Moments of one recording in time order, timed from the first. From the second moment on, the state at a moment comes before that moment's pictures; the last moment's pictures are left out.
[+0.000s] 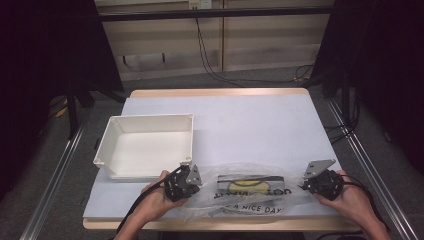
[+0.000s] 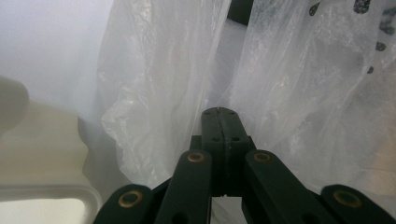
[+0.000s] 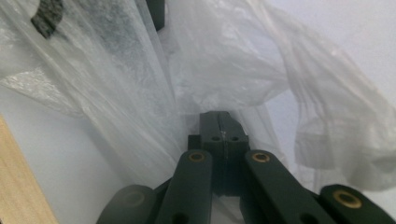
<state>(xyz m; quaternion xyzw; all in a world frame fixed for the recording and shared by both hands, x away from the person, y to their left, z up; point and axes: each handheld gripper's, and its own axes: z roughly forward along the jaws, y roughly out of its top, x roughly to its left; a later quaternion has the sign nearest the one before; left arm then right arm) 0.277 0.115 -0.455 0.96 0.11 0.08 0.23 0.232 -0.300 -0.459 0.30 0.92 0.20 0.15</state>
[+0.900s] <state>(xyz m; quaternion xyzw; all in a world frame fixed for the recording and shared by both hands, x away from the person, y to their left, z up) 0.269 0.120 -0.455 0.97 0.09 0.09 0.22 0.234 -0.320 -0.461 0.32 0.91 0.21 0.16</state>
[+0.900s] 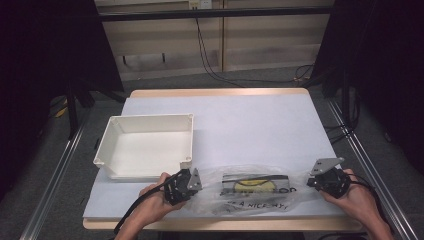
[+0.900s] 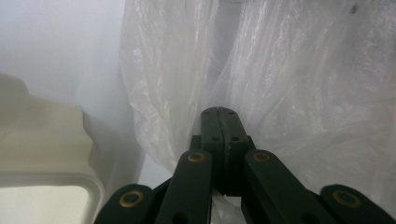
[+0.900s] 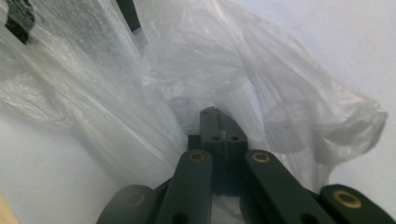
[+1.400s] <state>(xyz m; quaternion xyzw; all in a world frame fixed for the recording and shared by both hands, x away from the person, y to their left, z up) 0.277 0.140 -0.456 0.95 0.13 0.04 0.29 0.232 -0.321 -0.462 0.33 0.90 0.23 0.17</state>
